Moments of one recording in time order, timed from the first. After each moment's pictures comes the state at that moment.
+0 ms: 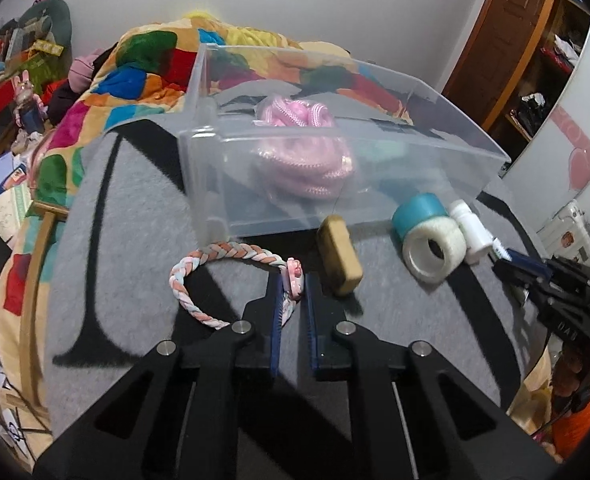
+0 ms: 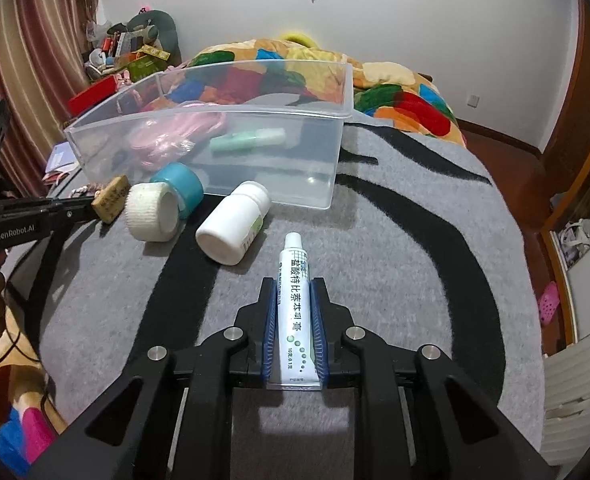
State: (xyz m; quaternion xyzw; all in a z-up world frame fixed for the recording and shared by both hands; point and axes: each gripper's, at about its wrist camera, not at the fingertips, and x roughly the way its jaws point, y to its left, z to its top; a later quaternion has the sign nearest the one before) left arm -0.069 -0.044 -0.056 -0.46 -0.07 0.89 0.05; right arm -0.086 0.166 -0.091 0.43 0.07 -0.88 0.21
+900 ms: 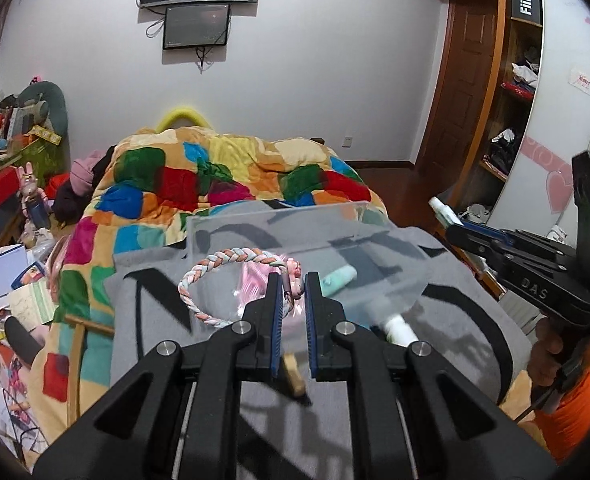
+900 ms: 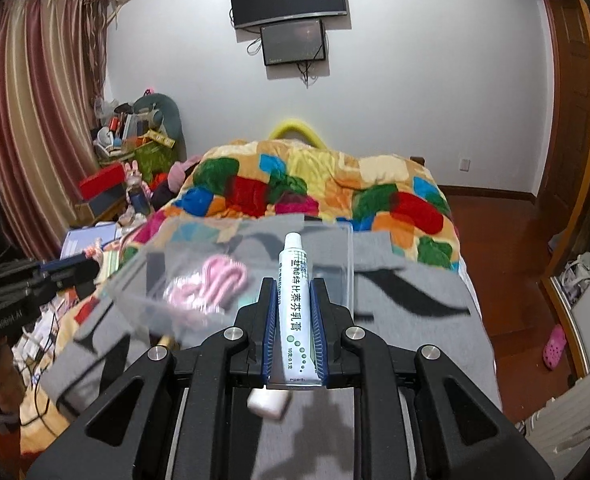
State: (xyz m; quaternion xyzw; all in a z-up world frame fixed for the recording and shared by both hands) left arm -0.081 -0.028 0.054 -0.32 -0.04 0.95 0.07; right arm -0.111 0.151 0.017 0.29 0.01 -0.93 0.22
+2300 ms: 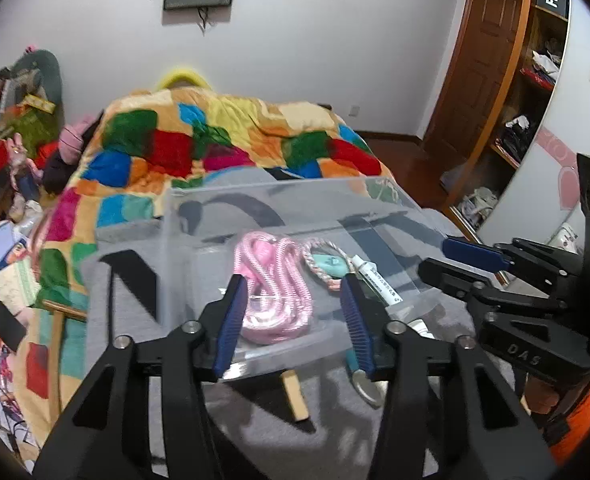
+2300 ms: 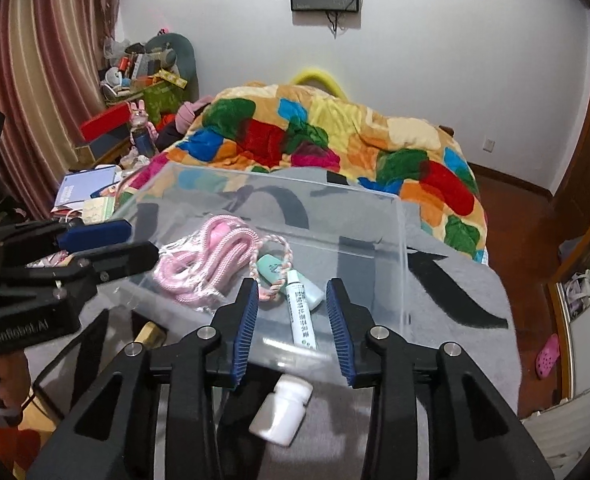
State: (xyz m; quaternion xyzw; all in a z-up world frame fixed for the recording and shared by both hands) left arm -0.119 -0.024 0.026 -0.37 -0.05 0.92 0.05; right arm -0.151 0.107 -0.015 0.37 0.08 -0.89 0.24
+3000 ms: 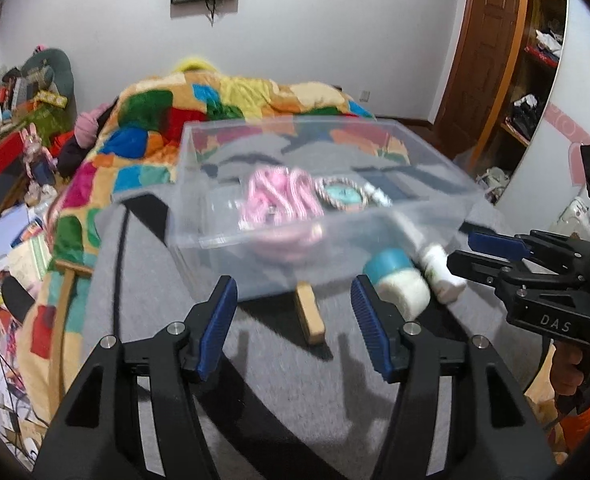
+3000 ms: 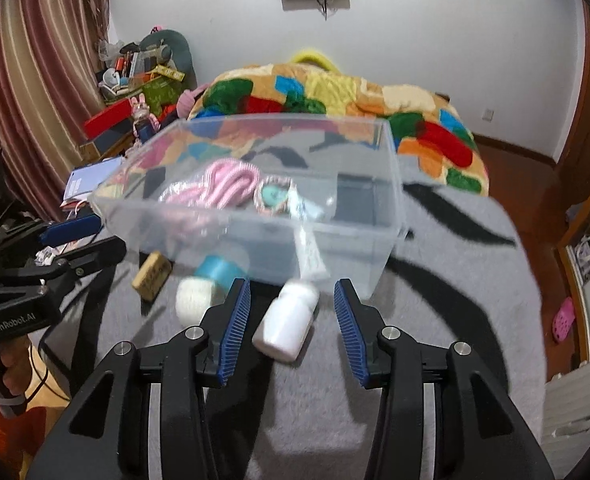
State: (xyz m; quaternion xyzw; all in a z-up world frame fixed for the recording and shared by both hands) left arm -0.078 -0.022 -0.022 -0.40 -0.03 0.91 0.04; right arm -0.118 0.133 -0.057 0.41 0.05 -0.88 0.24
